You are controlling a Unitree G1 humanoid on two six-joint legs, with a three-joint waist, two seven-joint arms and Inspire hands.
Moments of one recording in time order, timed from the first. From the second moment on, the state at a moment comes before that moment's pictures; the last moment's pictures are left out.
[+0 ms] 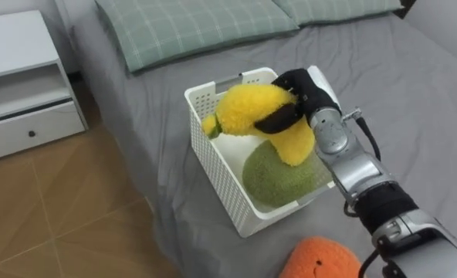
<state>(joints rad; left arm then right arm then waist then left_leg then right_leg) 0.18 0.20 0.11 0.85 0.39 0.20 0.11 -0.65 -0.24 0.34 0.74 -0.16 0.15 -0.19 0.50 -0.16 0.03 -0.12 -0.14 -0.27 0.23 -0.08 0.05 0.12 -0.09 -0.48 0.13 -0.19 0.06</state>
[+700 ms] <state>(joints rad) 0.19 0.21 0.13 0.84 0.39 0.20 0.12 -0.65 -0.26 0.33 0.78 -0.16 0.12 -0.27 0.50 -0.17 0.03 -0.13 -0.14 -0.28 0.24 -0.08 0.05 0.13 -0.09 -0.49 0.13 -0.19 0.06</state>
